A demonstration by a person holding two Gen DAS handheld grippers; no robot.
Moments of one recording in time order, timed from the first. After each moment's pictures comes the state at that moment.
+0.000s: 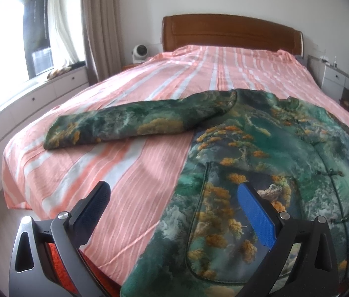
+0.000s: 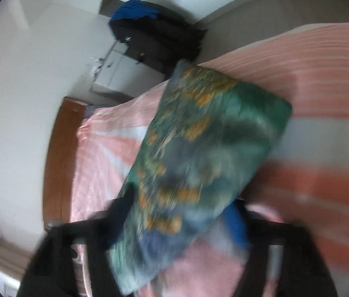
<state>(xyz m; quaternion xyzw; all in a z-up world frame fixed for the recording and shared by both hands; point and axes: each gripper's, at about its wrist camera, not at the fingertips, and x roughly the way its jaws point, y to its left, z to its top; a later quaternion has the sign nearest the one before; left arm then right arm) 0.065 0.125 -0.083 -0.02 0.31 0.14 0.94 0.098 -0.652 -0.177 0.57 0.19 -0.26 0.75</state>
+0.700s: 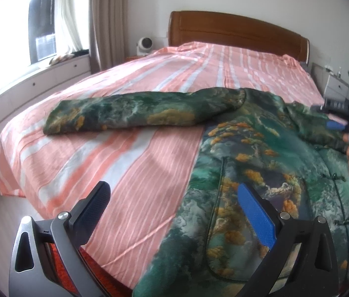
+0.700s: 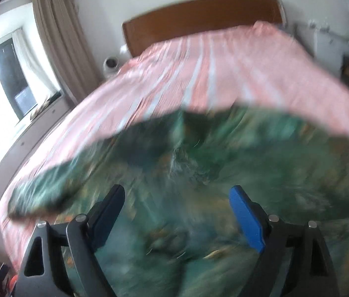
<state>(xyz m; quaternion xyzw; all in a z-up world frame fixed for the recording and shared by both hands) 0.066 0.148 -0.097 -0.06 0.31 0.14 0.94 0.300 -0.141 -0.082 0.10 0.37 0.10 0.92</state>
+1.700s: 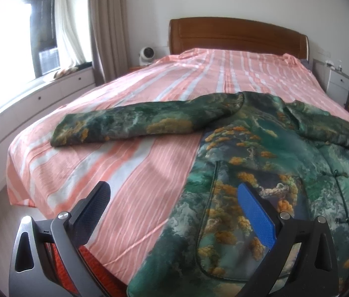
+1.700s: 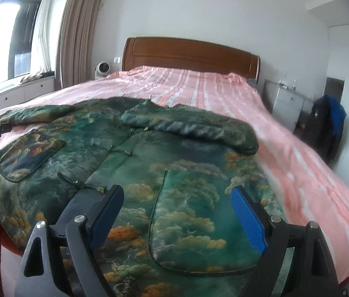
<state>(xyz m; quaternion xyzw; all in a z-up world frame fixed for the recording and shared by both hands) 0.057 0.129 -0.088 -0.03 0.30 0.16 0.94 0.030 -0.217 -0.106 -0.07 0.25 0.00 0.97</state>
